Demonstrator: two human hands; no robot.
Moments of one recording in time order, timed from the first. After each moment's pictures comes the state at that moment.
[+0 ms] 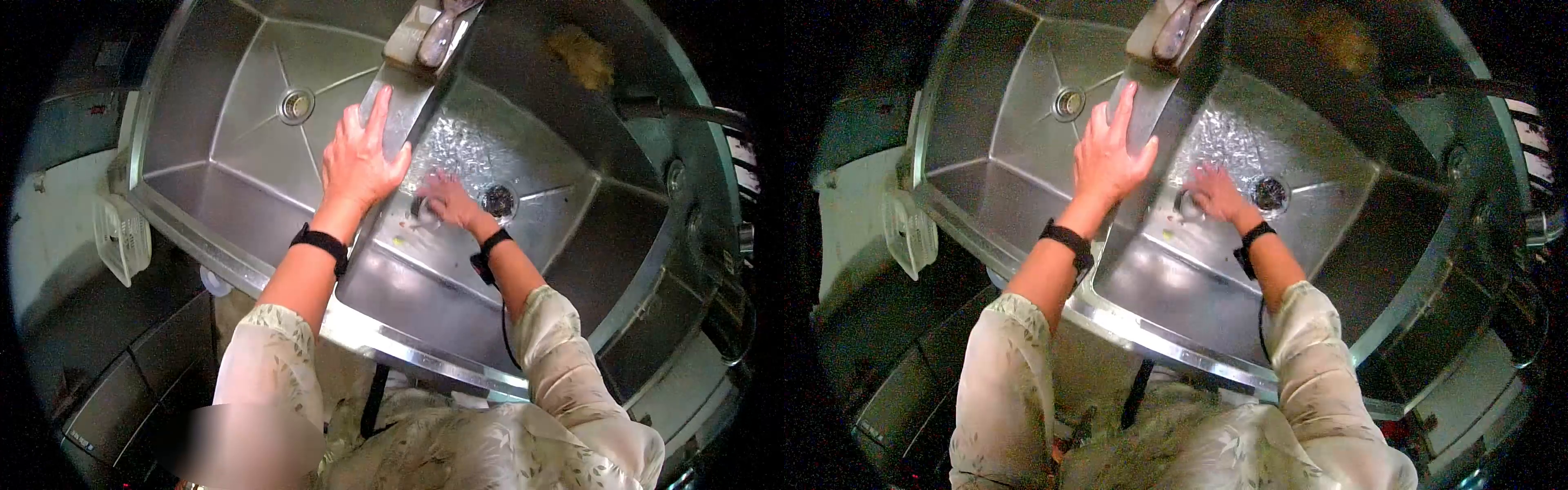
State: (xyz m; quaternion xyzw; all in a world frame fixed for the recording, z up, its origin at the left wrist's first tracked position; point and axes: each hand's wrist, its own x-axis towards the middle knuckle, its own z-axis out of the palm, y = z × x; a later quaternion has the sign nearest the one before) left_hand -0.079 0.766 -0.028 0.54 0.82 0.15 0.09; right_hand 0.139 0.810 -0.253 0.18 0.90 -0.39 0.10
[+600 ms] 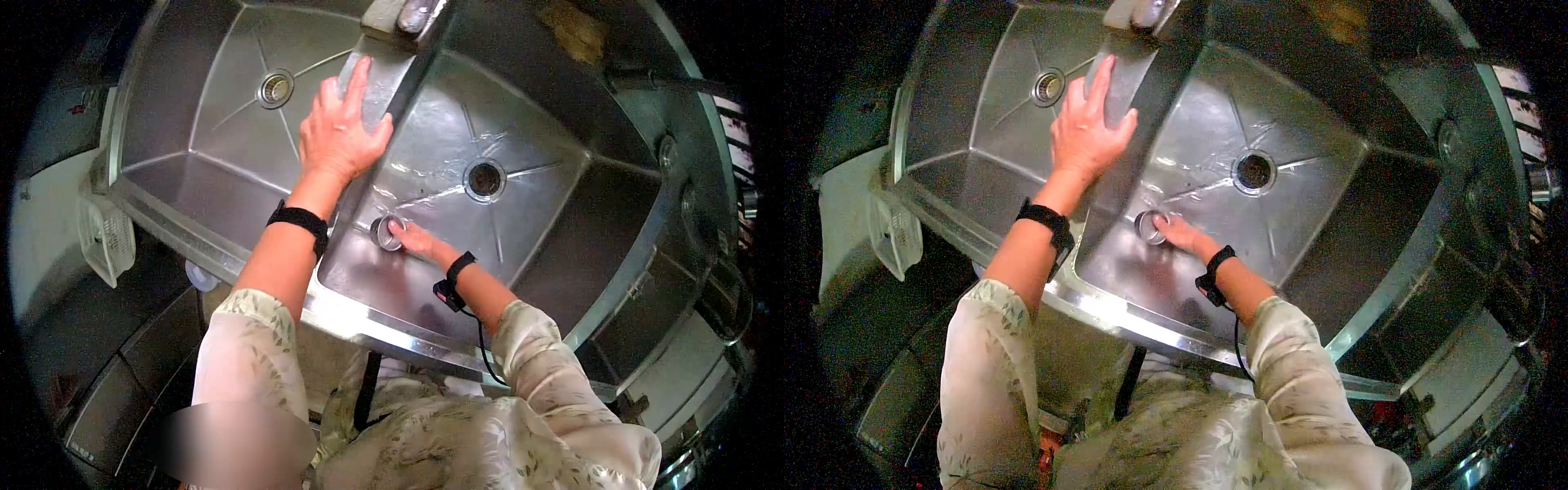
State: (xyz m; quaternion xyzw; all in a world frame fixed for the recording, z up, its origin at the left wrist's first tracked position) left_hand -0.080 0.765 -0.035 0.54 0.82 0.16 0.05; right_hand 0.149 0.677 -0.251 0.36 0.53 -0.75 0.19
